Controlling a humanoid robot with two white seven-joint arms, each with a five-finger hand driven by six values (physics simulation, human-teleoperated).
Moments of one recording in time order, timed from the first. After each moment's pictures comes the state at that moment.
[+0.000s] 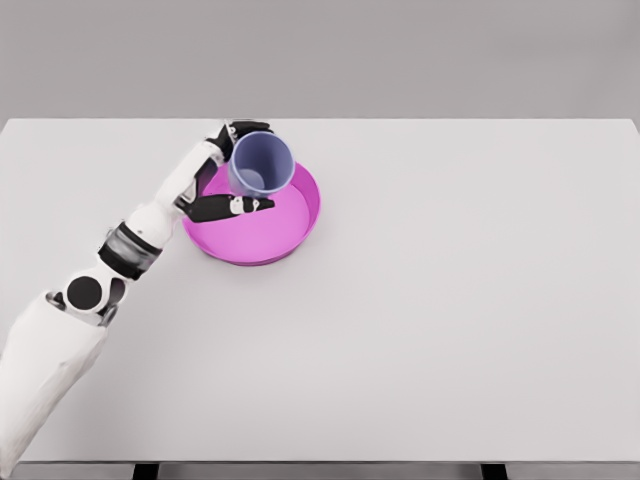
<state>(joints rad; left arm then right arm) -0.41 0.40 -0.53 -1.28 0.32 -0.58 -0.21 -0.03 0.00 -0.09 -0.05 -0.12 -0.06 0.09</state>
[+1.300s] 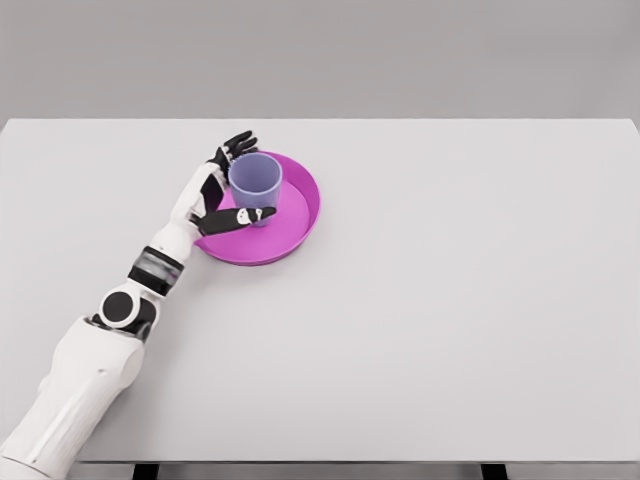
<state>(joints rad) -0.39 0.25 -0.47 -1.06 0.45 -0.52 -0.21 -0.03 0.00 -0.09 -0.05 -0.12 -0.06 0.09</state>
